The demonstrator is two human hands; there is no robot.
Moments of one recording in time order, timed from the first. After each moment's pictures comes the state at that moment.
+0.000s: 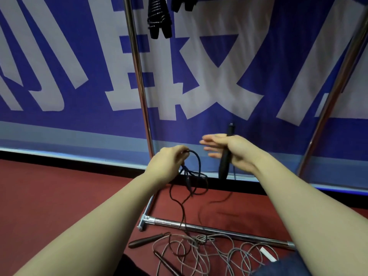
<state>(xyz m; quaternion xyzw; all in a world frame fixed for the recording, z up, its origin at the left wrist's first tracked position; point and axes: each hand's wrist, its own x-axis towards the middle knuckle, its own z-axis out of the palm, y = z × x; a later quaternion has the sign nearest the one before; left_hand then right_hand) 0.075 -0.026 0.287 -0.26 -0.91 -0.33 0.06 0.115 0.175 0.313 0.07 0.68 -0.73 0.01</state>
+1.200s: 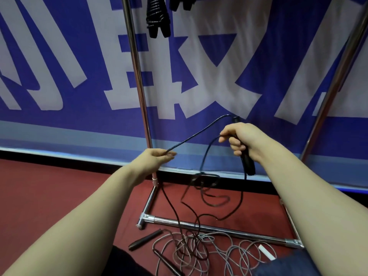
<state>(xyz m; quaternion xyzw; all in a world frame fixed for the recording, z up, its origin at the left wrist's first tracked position) 0.066 -0.058 0.292 -0.13 -0.83 -0.52 -0.15 0.125 0.193 0.343 0.16 0.73 -0.67 -0.01</state>
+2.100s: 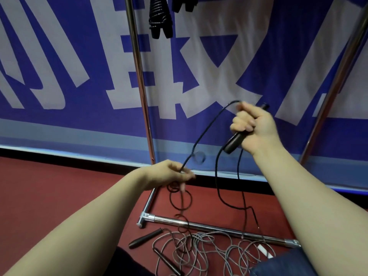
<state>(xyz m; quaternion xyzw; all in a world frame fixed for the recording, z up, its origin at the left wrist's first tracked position) 0.084 -0.045 0.281 -0.26 -0.80 -0.43 -0.31 0.131 0.193 0.360 -0.03 0.33 -0.94 -0.11</state>
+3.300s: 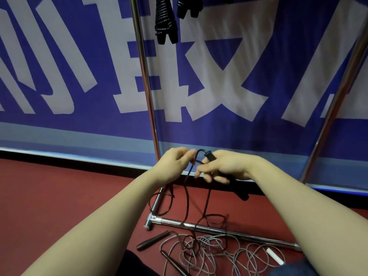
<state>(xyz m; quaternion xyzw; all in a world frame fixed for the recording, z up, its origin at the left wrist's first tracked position) 0.085 -0.033 0.298 -0.26 -0.86 -0.45 -0.04 0.135 0.148 0.319 -0.06 0.82 -0.52 0.23</state>
